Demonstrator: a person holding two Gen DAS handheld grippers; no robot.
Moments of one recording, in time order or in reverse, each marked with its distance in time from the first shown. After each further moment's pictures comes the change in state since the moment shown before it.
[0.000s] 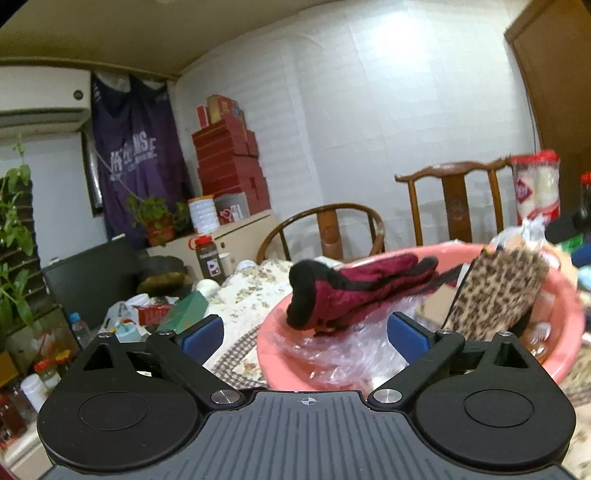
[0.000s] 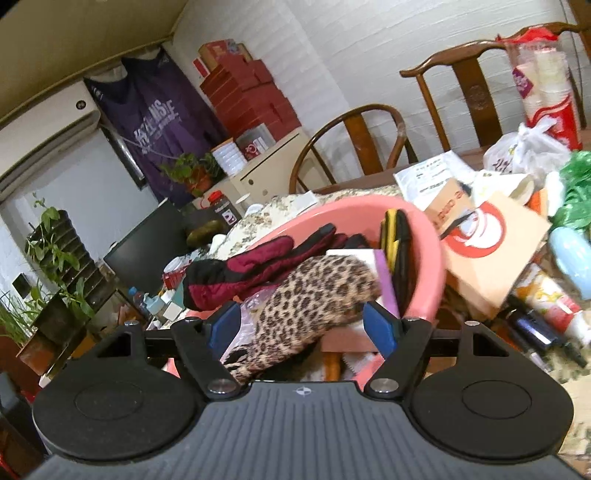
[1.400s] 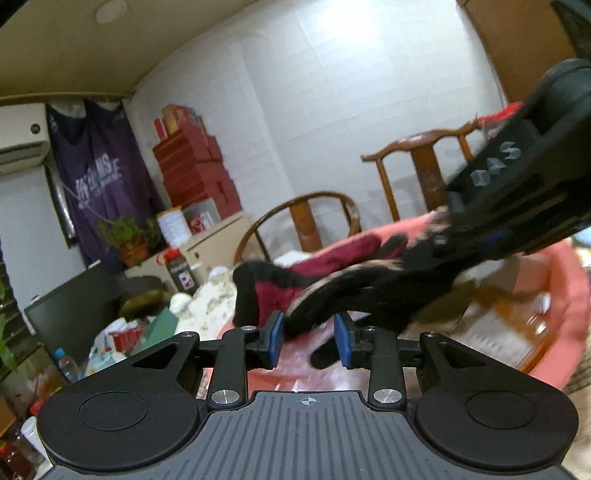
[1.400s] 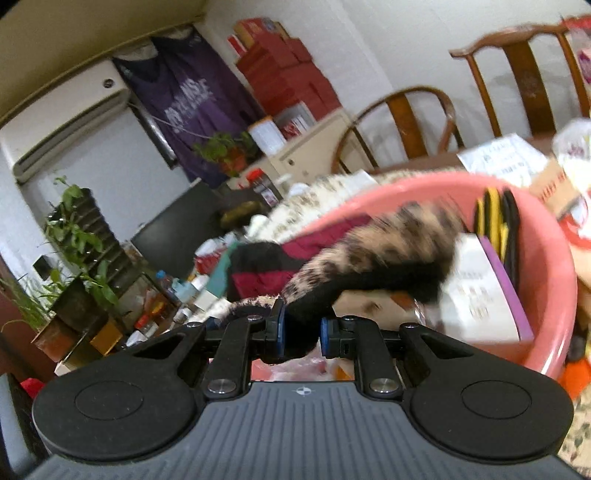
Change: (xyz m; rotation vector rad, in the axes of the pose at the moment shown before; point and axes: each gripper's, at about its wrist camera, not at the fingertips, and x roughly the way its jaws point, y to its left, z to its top) left arm 0.048 -0.042 -0.009 0.176 0.034 -0.037; right arm 0.074 0.040 -0.009 -0.017 0.059 0.092
